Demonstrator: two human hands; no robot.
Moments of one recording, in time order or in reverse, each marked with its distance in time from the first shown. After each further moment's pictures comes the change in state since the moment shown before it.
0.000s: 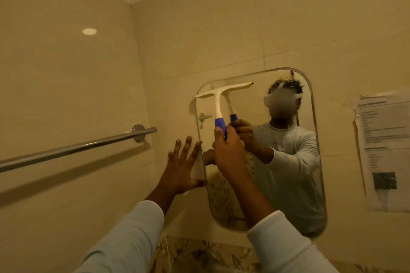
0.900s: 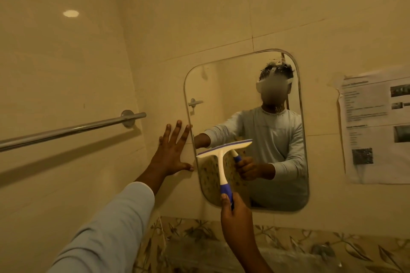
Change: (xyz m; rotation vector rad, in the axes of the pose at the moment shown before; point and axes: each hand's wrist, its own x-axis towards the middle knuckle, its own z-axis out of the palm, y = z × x) left_hand -0.002 0.004 -0.010 0.043 -0.052 -0.009; right_hand -0.156 0.132 -0.046 -0.147 -0.062 0.266
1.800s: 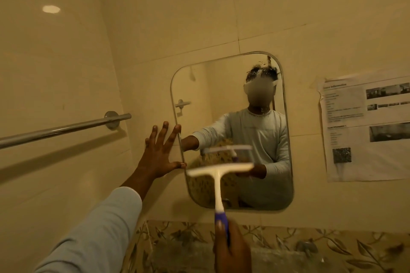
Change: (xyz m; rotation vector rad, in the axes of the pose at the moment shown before) left_hand 0.004 -0.001 0.013 -0.073 0.124 0.012; right_hand -0.067 -0.033 -0.027 0.026 0.054 0.141
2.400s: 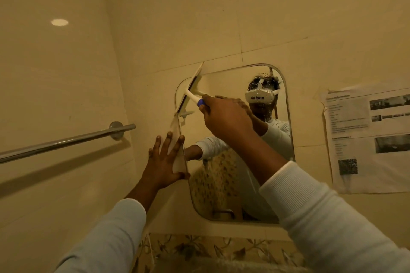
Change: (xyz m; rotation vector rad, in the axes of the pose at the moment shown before) left_hand 0.003 0.000 0.000 0.008 0.002 -0.011; right_hand 0.179 -0.225 -0.019 -0.772 0.092 -0.879
